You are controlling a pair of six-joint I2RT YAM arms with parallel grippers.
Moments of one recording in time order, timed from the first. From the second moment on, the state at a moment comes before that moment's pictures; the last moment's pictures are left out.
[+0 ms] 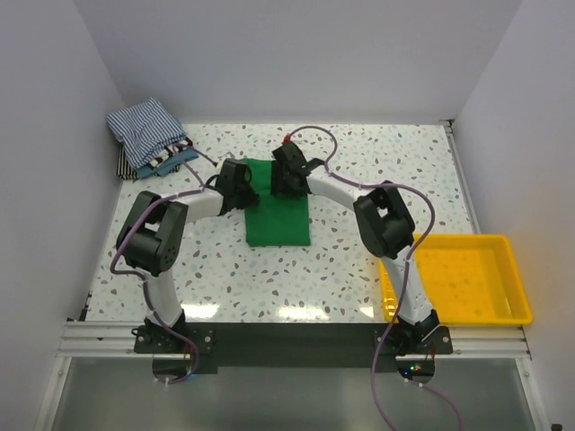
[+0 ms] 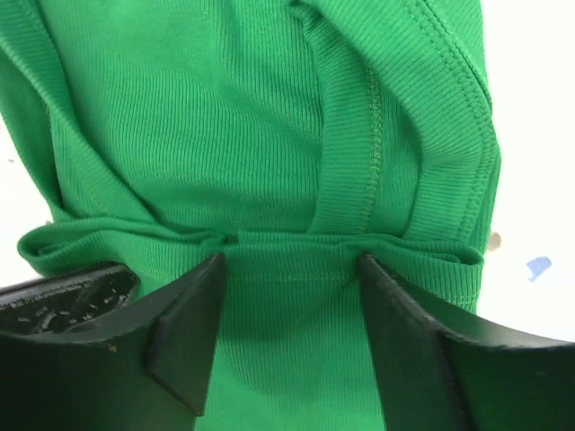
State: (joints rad) left arm -0.37 1.89 1.07 0.00 -0.08 -0.86; right arm 0.65 2.29 1.82 -0.46 0.20 0.58
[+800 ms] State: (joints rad) left arm -0.48 1.25 0.53 -0.09 -0.02 -0.93; right arm 0.64 1.59 1.03 -0.38 0.13 0.68
